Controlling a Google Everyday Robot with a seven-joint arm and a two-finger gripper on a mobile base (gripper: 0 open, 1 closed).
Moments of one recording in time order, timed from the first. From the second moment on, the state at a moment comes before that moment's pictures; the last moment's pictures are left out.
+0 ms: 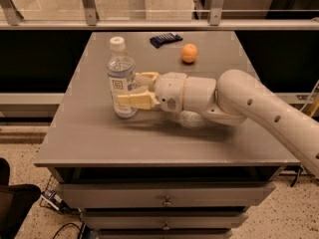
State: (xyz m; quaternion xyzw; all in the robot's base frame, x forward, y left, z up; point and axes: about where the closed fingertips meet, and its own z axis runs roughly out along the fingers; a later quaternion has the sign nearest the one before) arm 0.567 0.058 0.878 -0.43 0.60 0.39 0.55
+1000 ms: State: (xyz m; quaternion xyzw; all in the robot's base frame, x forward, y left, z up) arm 0.566 0.061 0.879 -0.43 0.60 0.39 0.55
